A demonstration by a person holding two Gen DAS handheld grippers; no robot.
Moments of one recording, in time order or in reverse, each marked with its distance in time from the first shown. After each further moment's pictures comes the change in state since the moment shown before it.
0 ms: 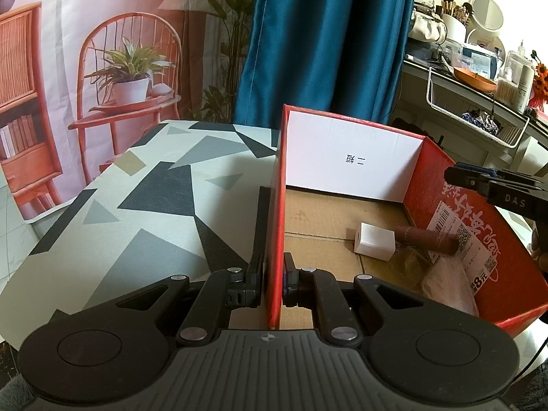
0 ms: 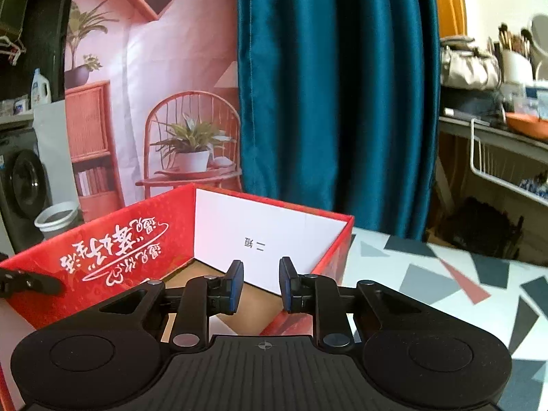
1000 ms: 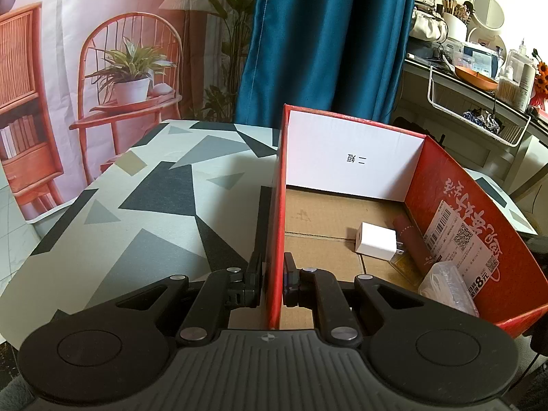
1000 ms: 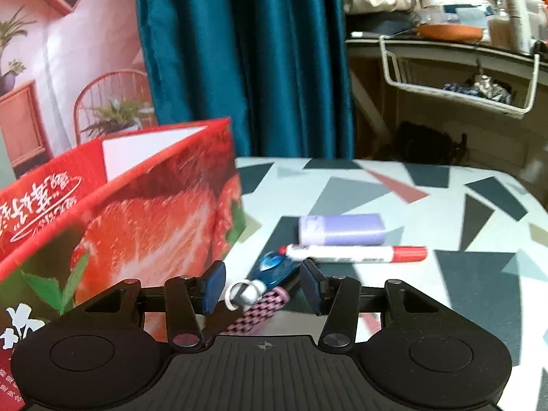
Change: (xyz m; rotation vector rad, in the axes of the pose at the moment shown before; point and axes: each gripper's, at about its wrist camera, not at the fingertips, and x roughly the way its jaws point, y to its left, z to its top) left arm 0.001 0.000 0.000 0.001 0.000 0.002; right arm 0.002 -0.065 -0.076 0.194 0.131 -0.164
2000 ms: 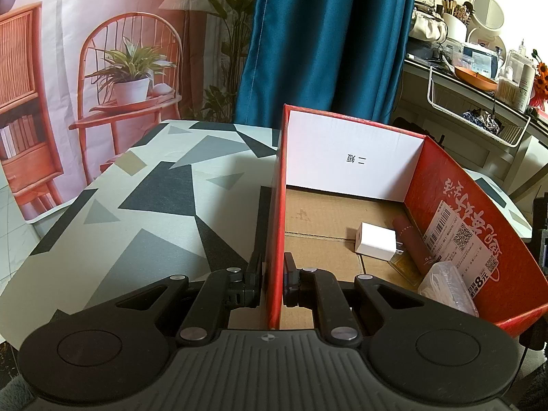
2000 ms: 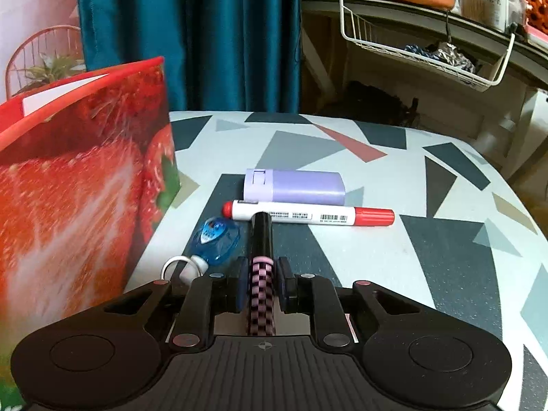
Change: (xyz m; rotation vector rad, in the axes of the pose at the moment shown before) left arm 0.001 0.001 -0.001 -0.001 0.000 0.001; right arm 0.045 -0.007 0.001 0.046 0.144 -0.247
